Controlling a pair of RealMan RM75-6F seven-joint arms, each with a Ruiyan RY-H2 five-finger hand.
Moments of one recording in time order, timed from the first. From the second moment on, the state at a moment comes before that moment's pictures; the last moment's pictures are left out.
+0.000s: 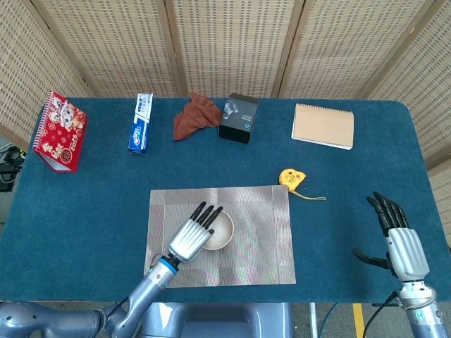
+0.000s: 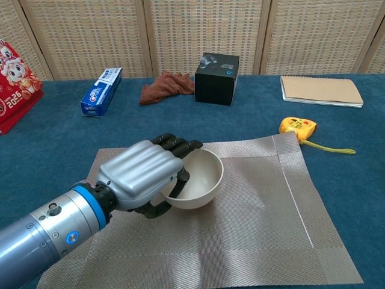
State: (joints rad) left arm -0.64 -1.92 -0.05 -1.39 1.36 1.09 0.77; right arm 0.12 -1.15 0.06 -1.68 -1.57 1.49 0.23
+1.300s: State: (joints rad) left arm -0.27 -1.38 0.01 -1.57 1.44 1.56 0.36; right arm 0.12 -1.20 0.06 -1.66 -1.56 1.47 0.11
